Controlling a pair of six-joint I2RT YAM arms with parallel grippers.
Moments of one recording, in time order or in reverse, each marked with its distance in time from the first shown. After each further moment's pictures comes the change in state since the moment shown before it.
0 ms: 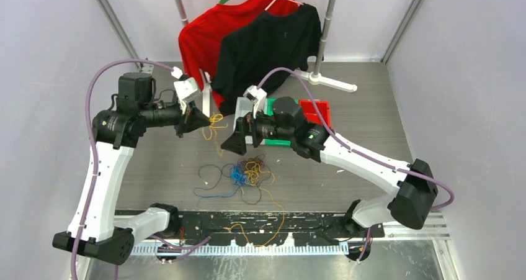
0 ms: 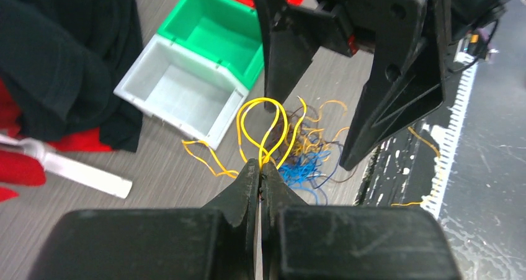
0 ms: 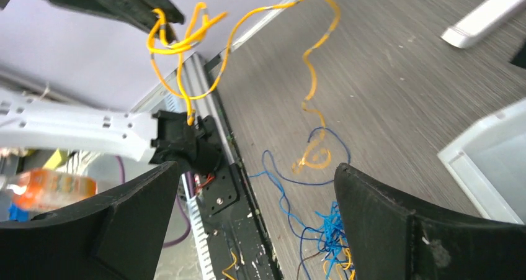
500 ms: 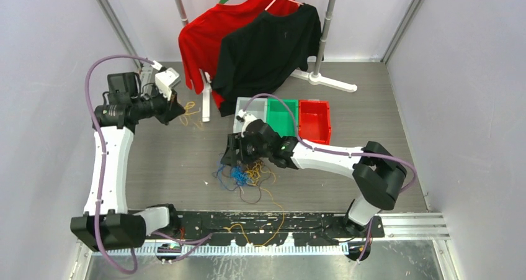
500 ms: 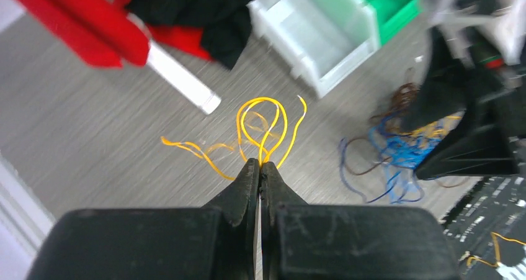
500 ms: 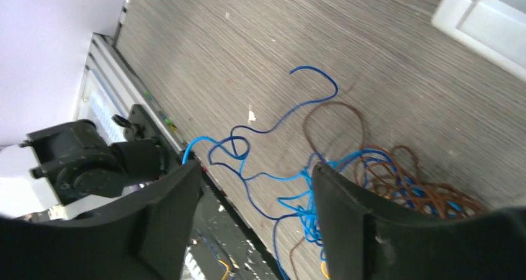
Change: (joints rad) left arm 0.303 0.113 -0.153 0.158 -0.140 0.052; right arm 0.086 0.226 -0.117 0.040 0.218 0.245
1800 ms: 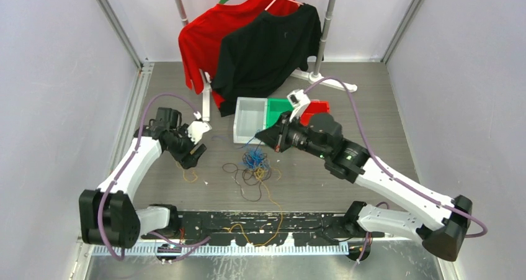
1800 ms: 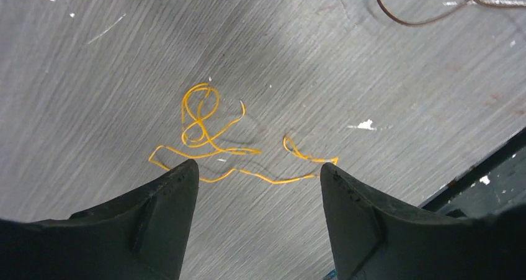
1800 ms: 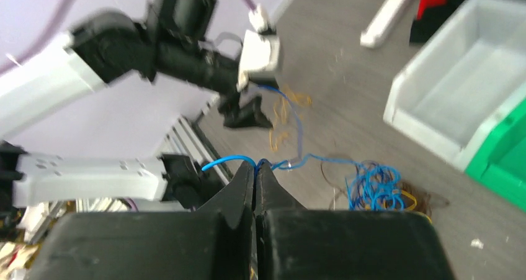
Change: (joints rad) left arm -0.233 -0.042 -0.487 0.037 -0.359 0.186; right arm -0.102 -0.619 -0.032 -0.129 0.058 -0.093
